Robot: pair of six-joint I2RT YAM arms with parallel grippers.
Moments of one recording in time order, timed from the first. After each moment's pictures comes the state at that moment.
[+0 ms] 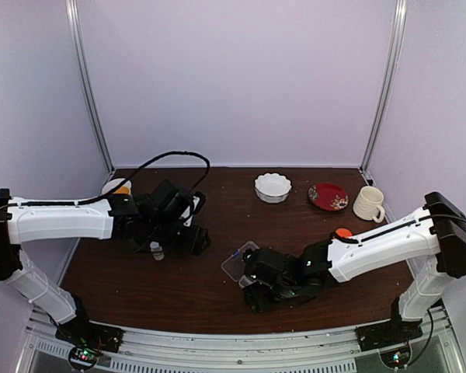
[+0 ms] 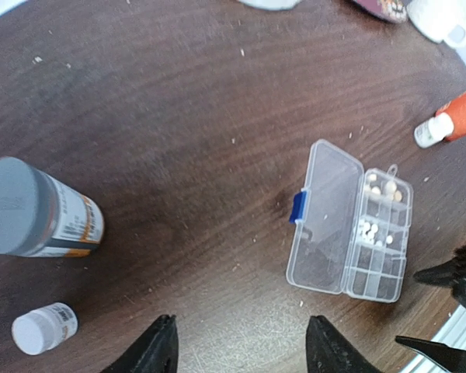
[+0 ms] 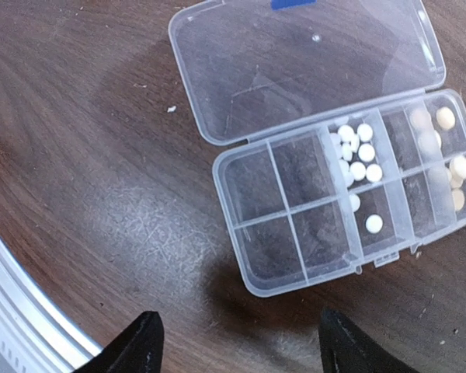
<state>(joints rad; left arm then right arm) -0.95 1.48 1.02 -0.43 -0.13 -0.48 1.27 1.66 0.97 -0.40 0.20 0.73</state>
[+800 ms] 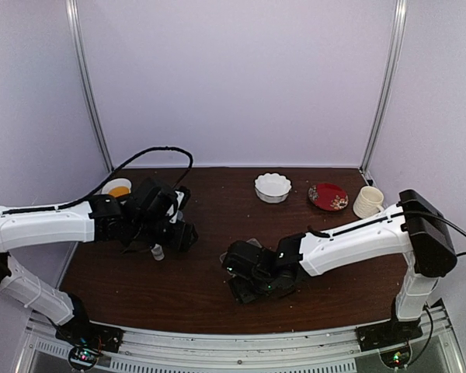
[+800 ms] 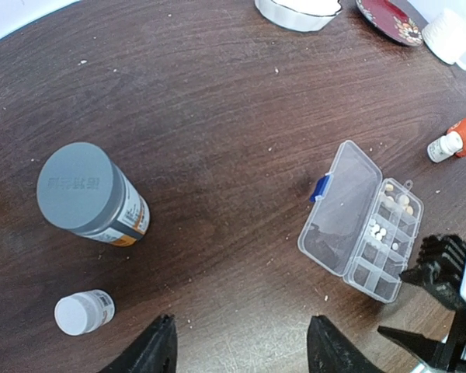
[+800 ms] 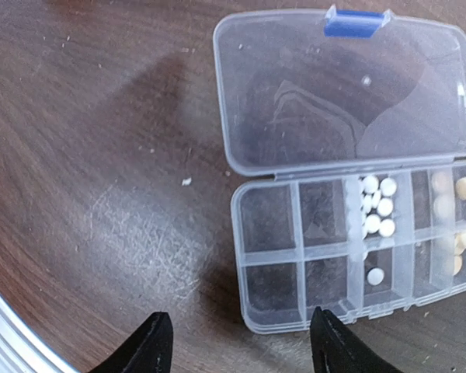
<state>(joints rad) -0.92 1.35 0.96 -0.46 -0.21 -0.47 1.26 1.85 1.19 -0.49 0.23 0.72</state>
